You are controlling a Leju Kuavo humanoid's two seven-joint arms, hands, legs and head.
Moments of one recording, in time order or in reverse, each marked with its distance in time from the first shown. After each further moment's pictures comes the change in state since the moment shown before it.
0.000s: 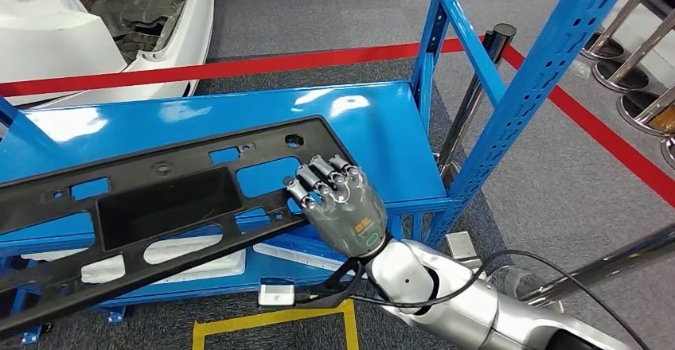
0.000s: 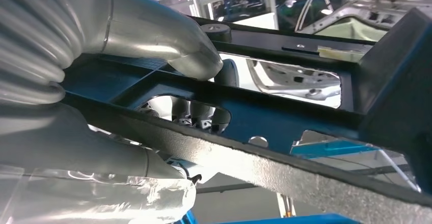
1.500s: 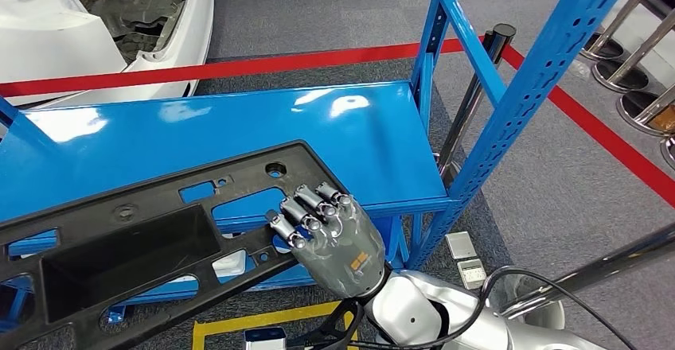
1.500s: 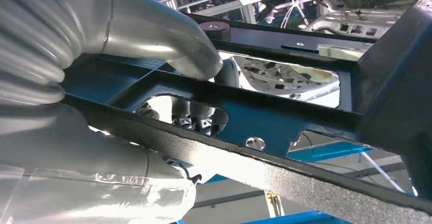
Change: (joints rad) left arm -0.004 -0.001 -0.003 0.000 0.000 0.009 0.024; right arm 0.067 0.003 0.055 -0.196 0.002 0.144 -0.004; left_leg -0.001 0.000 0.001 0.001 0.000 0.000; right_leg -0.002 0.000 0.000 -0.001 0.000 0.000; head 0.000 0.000
